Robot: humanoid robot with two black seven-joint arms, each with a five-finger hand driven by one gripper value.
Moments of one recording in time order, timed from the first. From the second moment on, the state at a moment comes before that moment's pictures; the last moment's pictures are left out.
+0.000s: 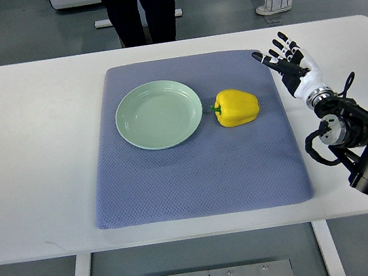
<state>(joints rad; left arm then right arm) -0.02 0.00 -0.11 -0.23 0.09 0.18 -0.17 0.75 -0.07 0.90 0.59 -0.40 0.03 0.29</state>
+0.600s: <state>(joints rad) -0.02 0.00 -0.11 -0.23 0.09 0.18 -0.17 0.76 -0.07 0.91 0.60 -0.39 0.03 0.29</state>
